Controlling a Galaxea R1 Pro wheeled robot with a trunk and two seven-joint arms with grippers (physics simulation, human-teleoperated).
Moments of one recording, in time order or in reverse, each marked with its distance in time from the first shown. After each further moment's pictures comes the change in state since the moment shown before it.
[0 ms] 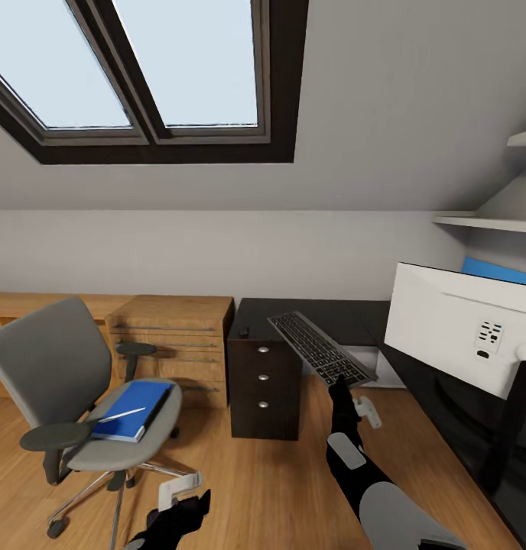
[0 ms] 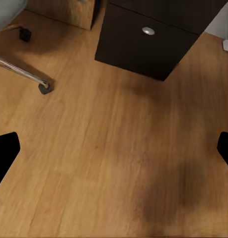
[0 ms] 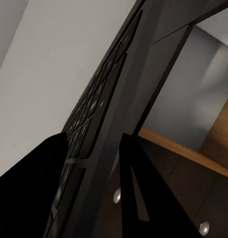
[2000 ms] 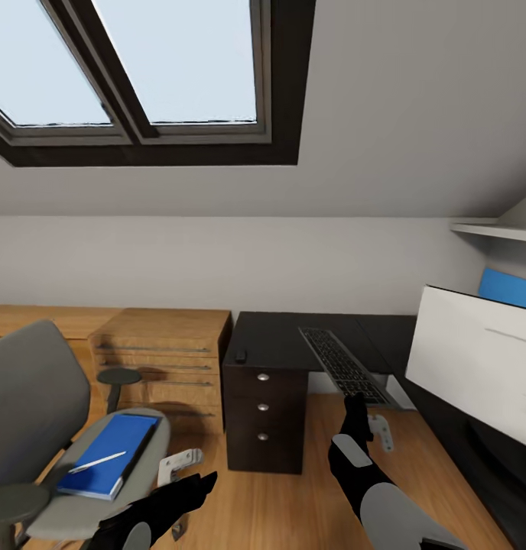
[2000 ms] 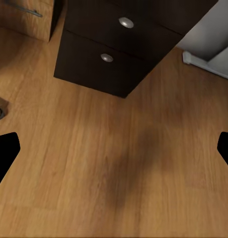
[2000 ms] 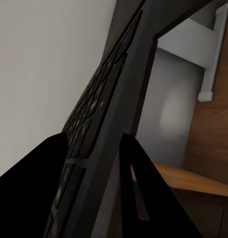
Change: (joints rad) left arm 0.000 0.005 0.040 -0.263 0.135 0.323 -0.004; right arm 0.000 0.000 -0.053 0.008 -0.149 -0.090 -0.124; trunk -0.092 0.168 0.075
